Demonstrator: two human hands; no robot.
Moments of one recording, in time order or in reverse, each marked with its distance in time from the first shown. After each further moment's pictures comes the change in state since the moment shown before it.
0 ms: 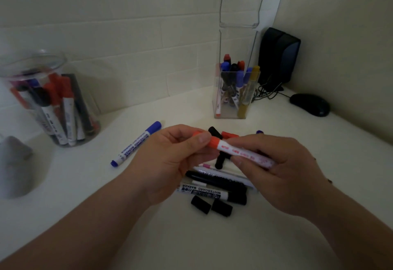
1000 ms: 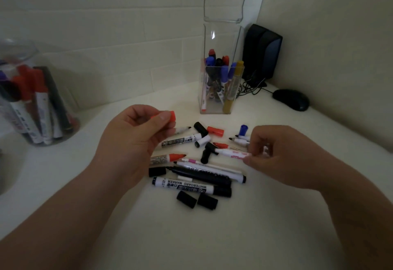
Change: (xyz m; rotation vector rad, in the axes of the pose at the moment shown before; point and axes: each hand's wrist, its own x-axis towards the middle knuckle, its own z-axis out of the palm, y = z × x) left_hand 0.015 0.006 -0.021 0.014 0.283 0.207; right_hand 0.002 0.021 -0.041 -0.355 -0.321 0.452
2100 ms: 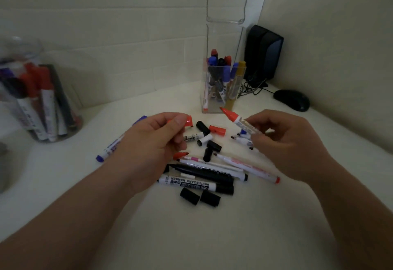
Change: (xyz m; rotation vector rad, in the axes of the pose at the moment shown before) left_hand -0.011 -0.004 0.010 0.134 -0.150 -0.152; right_hand 0.003 -0.011 0.004 0.348 0.285 -0.082
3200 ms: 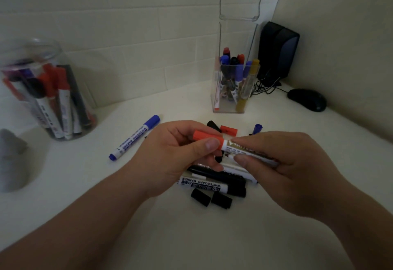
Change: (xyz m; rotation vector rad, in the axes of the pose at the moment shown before) left_hand -0.013 0.002 -0.002 0.126 -0.341 0.124; right_hand -0.021 -0.029 0.016 -0.167 -0.054 -0.421
